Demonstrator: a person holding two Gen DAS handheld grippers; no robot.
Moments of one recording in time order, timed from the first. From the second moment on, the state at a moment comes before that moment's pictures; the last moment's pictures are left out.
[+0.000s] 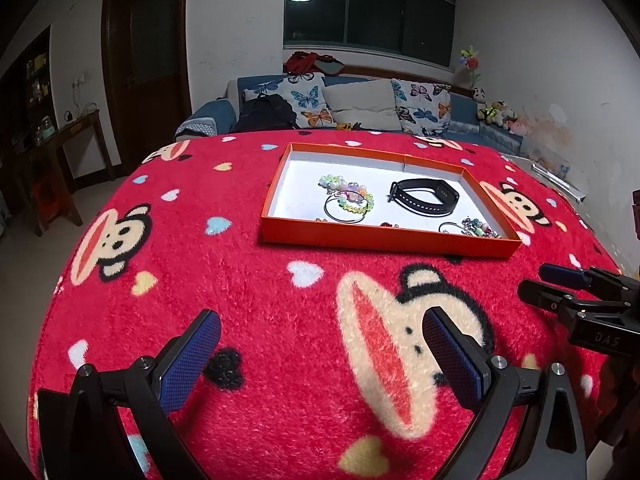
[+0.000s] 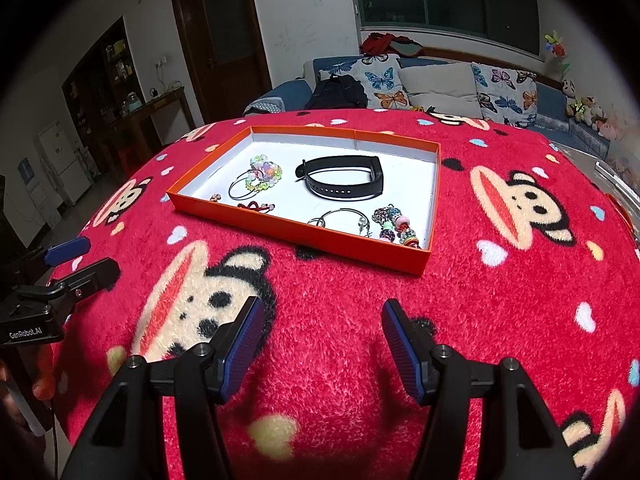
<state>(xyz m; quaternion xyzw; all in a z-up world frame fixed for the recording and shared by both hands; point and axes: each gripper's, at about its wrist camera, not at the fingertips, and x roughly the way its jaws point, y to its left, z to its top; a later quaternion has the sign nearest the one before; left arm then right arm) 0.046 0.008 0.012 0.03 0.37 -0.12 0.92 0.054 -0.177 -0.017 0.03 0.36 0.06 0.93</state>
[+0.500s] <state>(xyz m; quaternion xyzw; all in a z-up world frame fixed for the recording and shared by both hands) 0.056 0.012 0.014 0.04 0.35 -0.12 0.93 0.056 -0.175 -0.017 0.03 0.36 0.07 0.93</state>
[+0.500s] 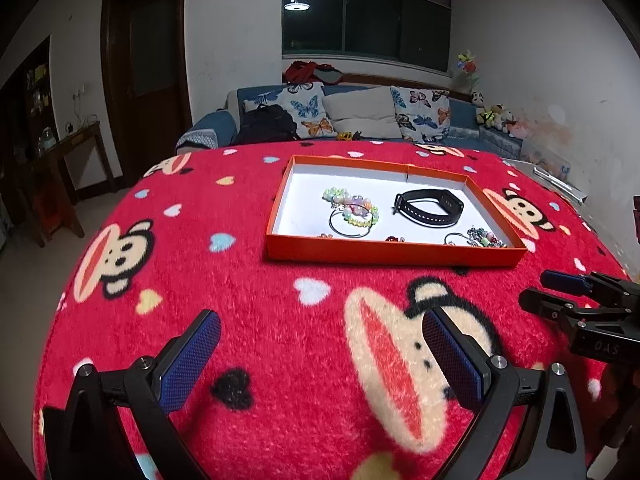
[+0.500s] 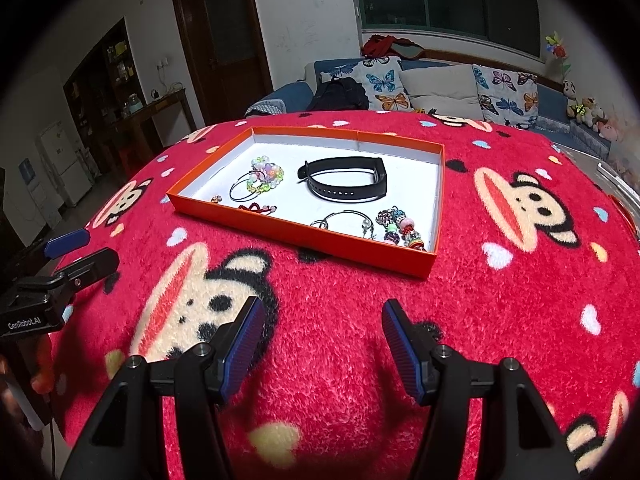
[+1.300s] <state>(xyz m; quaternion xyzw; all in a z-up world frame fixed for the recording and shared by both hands) 0.066 0.020 -0.002 0.04 0.32 -0.12 0.94 0.057 -0.174 -0.018 0.01 0.34 0.05 0.94</state>
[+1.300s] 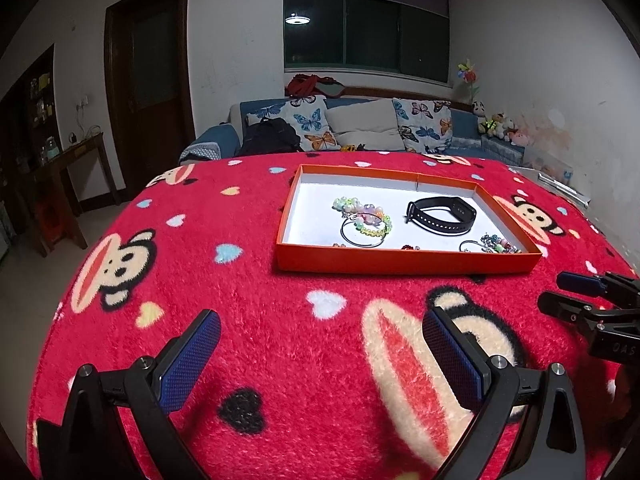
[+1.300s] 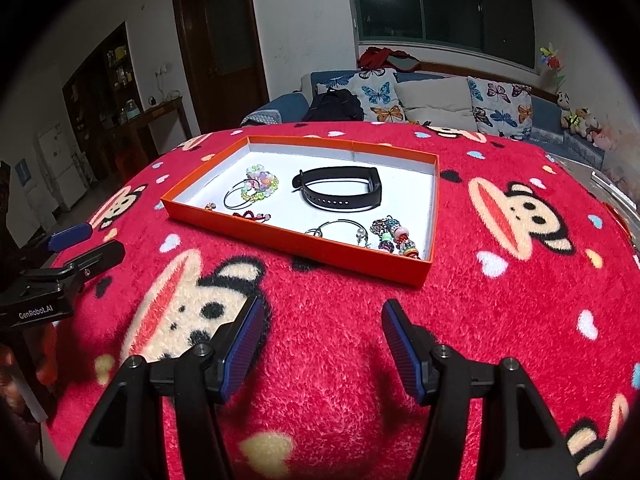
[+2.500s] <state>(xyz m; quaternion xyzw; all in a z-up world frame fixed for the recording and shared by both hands) 0.063 0.018 -0.007 0.04 0.32 -0.13 0.94 0.055 -0.172 -0.026 0.01 0.33 0.03 0.94</state>
